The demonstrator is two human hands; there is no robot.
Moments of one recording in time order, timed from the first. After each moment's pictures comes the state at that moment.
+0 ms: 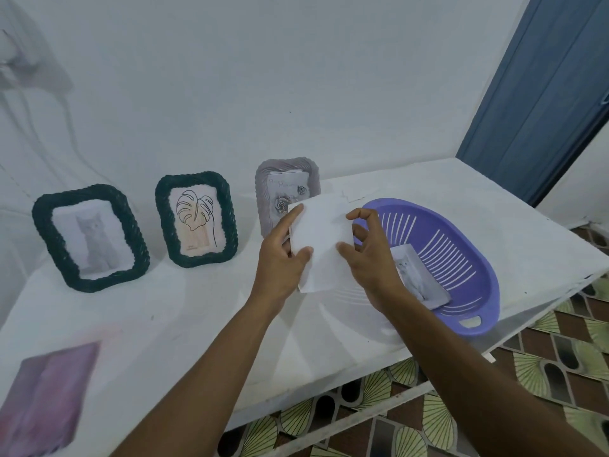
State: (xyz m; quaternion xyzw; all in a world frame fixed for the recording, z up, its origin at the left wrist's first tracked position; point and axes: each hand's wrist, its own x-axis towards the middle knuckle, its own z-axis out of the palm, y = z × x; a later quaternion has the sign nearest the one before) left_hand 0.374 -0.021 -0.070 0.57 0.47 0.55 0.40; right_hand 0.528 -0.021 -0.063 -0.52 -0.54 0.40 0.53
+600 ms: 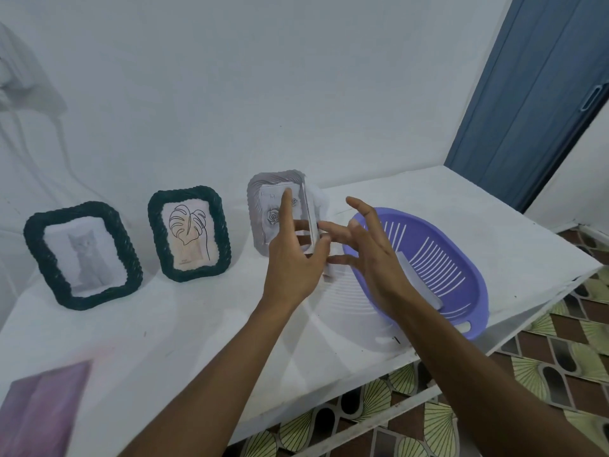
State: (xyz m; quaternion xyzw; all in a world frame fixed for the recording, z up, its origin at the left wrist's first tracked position) left_hand 0.406 -0.032 -0.032 0.62 0.52 0.51 0.29; right_hand 0.543 -0.032 -0.033 -0.43 -0.55 0.47 0.54
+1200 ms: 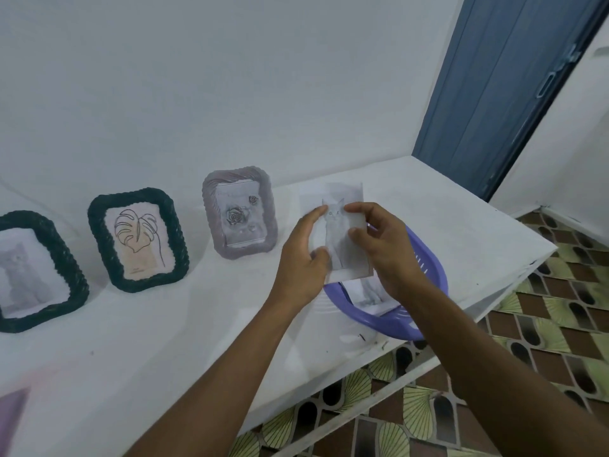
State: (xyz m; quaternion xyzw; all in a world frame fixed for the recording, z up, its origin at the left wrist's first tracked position) left_hand 0.471 -0.019 -0.049 0.67 0.45 0.46 0.37; right_hand 0.623 -0.019 -0.037 -0.55 -0.52 0.36 0.54
